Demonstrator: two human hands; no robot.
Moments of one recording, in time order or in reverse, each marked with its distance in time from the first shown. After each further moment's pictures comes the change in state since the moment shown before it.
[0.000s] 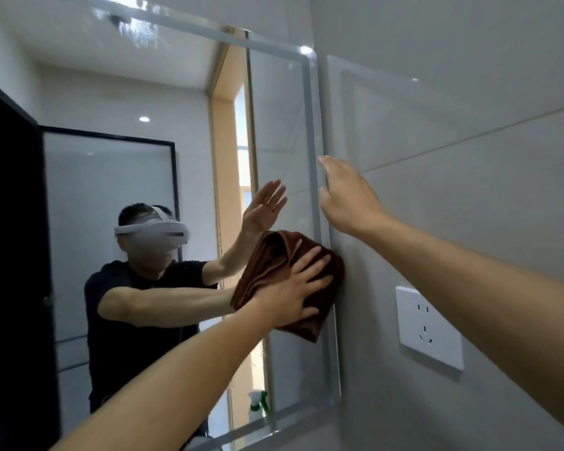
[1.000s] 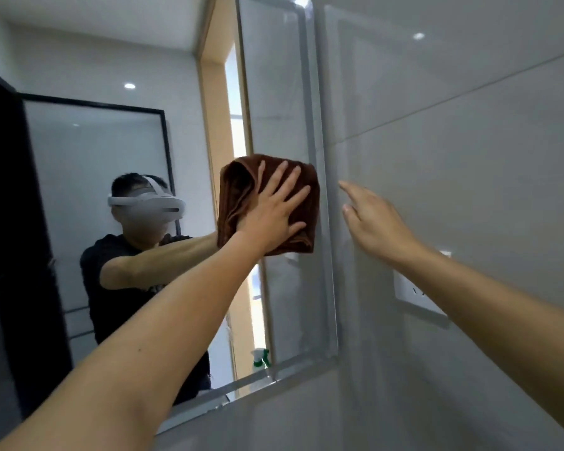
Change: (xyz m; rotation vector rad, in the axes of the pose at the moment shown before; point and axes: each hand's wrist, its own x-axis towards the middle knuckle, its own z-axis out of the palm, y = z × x) left_hand 0.002 -0.048 -0.045 -0.001 0.188 -0.332; right_hand -0.079 0.046 0.020 -0.014 -0.137 0.056
